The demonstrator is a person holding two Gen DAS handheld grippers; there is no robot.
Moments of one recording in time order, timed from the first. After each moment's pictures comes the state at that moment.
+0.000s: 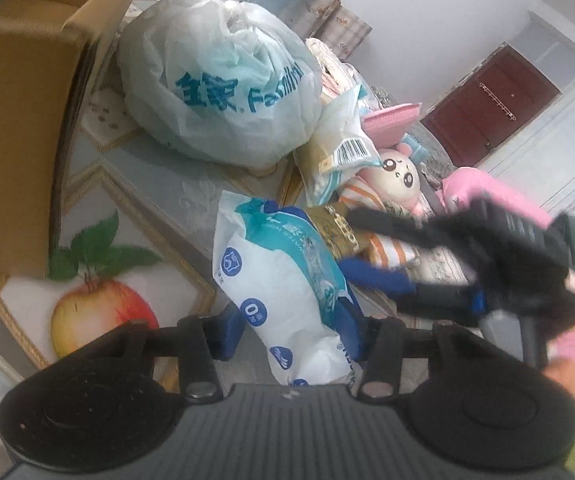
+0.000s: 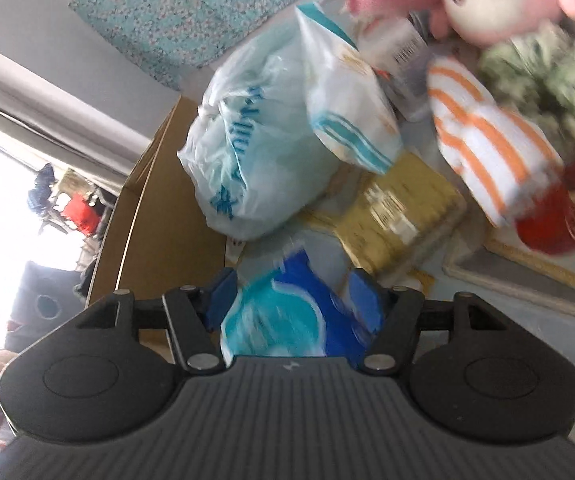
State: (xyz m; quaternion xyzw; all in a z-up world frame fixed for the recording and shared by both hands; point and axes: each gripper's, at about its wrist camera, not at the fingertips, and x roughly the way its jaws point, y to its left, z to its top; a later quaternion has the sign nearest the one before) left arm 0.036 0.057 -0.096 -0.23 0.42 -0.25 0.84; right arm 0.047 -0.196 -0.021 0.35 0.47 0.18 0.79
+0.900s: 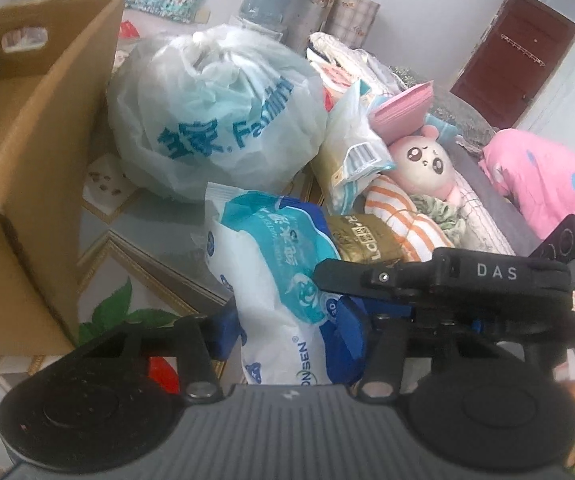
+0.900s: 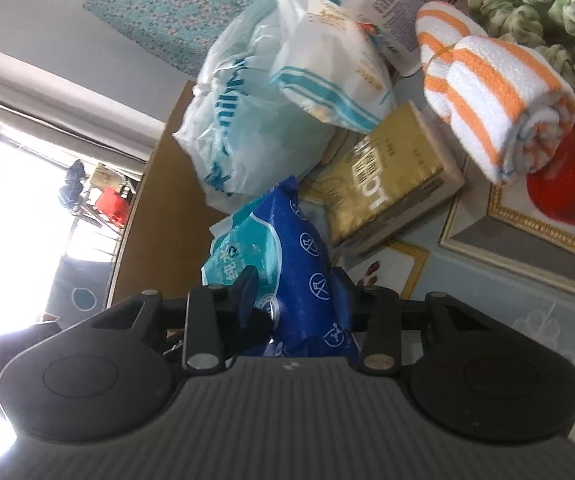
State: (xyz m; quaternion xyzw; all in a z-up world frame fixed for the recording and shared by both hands) left arm 0.044 0.026 -0.060 -0.11 0.43 -0.20 0.87; right arm 0.052 -0.195 -0.049 0.39 0.46 0.23 0.77
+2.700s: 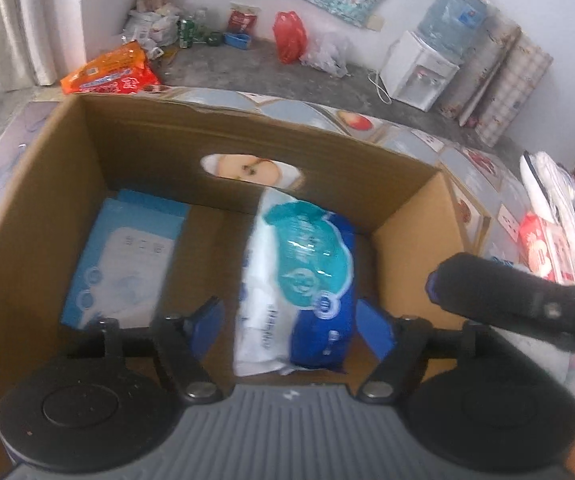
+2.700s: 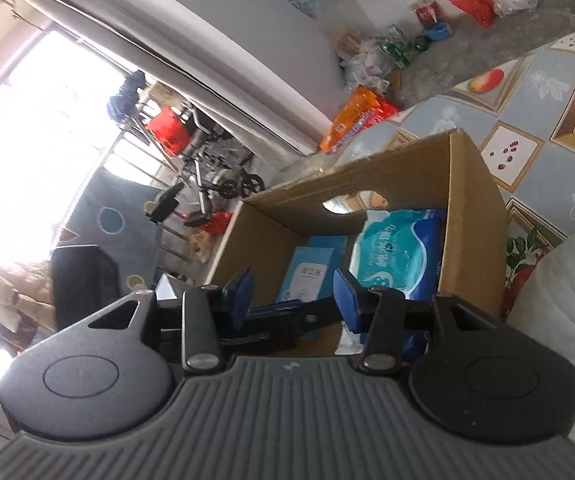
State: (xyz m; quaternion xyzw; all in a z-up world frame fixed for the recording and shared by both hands) left arm 0.289 0.243 0.007 -0.15 0.51 0.00 0.85; right arm 0.334 0.072 0.049 0.27 0.47 0.38 0.75
